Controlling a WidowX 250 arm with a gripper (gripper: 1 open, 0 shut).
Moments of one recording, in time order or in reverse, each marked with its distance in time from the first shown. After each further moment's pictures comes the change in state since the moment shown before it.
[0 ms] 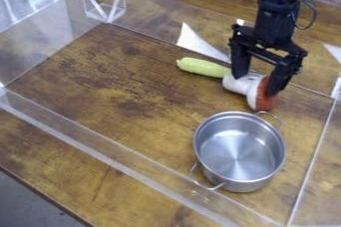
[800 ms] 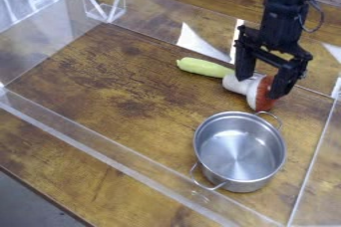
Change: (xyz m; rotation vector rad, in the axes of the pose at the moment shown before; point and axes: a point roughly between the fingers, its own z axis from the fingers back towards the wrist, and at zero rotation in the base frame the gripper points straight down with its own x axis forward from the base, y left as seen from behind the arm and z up) arm -0.006 -0.009 0.014 0.002 -0.001 -0.071
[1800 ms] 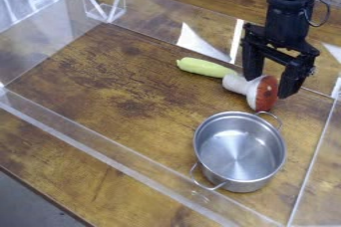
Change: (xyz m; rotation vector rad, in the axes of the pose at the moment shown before) arm 0.000 -0.008 -0.005 -0.057 -0.024 -0.060
